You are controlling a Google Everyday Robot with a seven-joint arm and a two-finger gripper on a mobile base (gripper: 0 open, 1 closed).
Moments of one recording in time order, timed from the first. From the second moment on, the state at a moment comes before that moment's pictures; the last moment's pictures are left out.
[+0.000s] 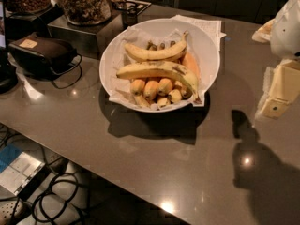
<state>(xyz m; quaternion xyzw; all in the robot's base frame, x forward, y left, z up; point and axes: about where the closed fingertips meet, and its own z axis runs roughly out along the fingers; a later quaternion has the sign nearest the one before) 0.438 -0.217 0.976 -0.60 0.78 -0.03 0.16</state>
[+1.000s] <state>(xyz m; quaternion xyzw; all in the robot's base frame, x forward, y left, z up) 0.441 -0.204 0.977 -0.58 0.80 -0.03 0.14</state>
